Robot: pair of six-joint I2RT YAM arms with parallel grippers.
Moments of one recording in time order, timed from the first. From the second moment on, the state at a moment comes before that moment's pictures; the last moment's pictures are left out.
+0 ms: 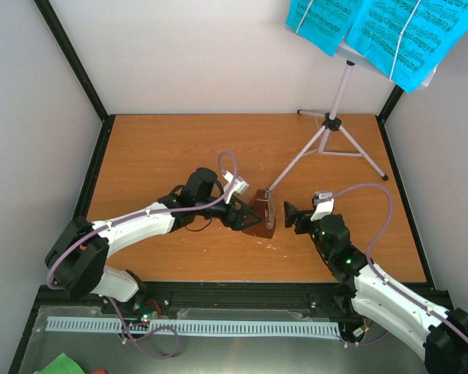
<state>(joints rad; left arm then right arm) -0.74 1.39 0.79 0.04 0.67 -0.33 0.58 0.75 0.18 0.22 0.22 0.43</state>
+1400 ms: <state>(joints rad) -0.61 1.34 0.66 0.23 0.70 -0.10 0.53 1.27 0.49 0.33 -0.20 0.44</state>
